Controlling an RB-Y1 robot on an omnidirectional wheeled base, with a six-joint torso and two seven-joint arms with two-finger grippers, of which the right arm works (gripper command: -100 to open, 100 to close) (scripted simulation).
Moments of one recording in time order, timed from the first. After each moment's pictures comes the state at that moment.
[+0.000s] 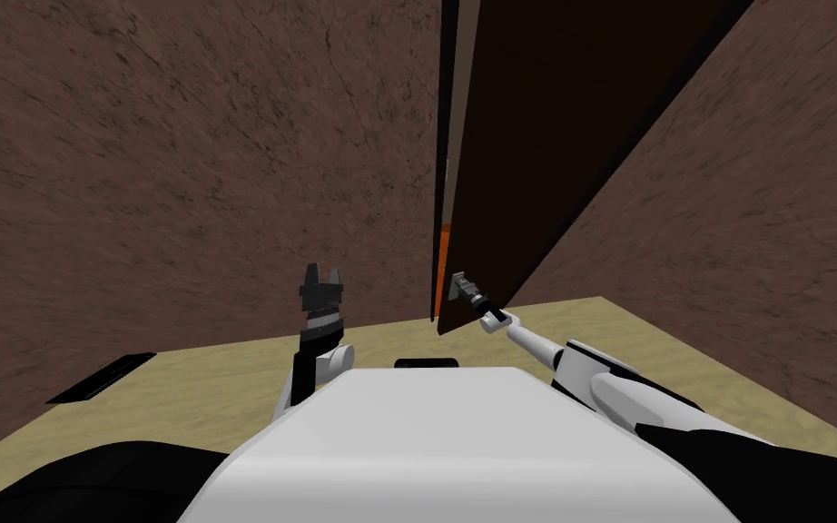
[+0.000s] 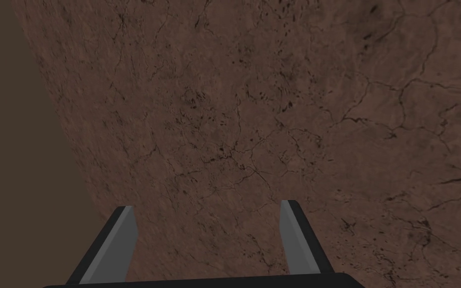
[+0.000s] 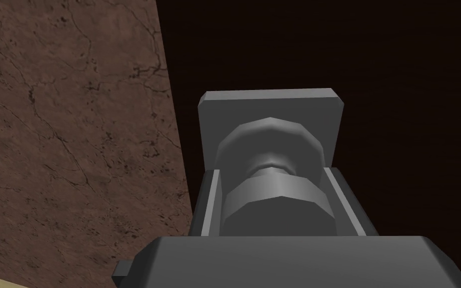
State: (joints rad) arm -0.37 -0.61 0.77 -0.90 -0.74 -0.63 -1.68
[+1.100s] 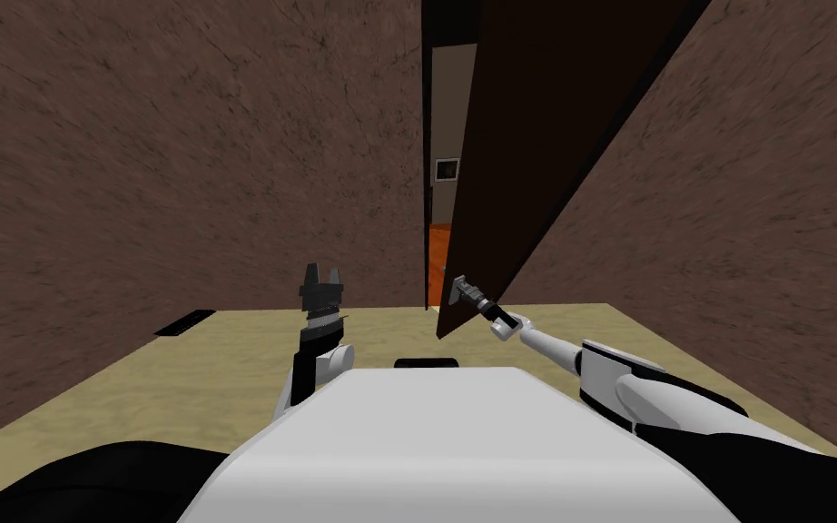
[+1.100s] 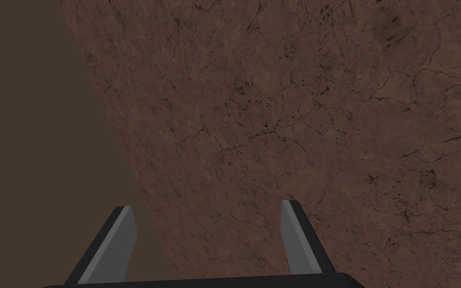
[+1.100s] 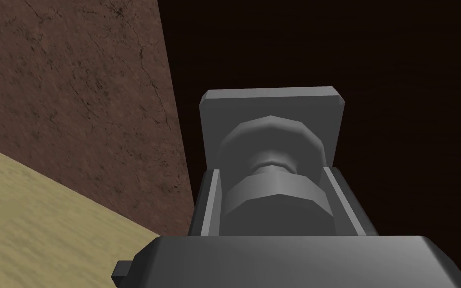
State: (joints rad) arm -0.37 -0.75 0.94 -0.95 -0.71 -0.76 -1.84
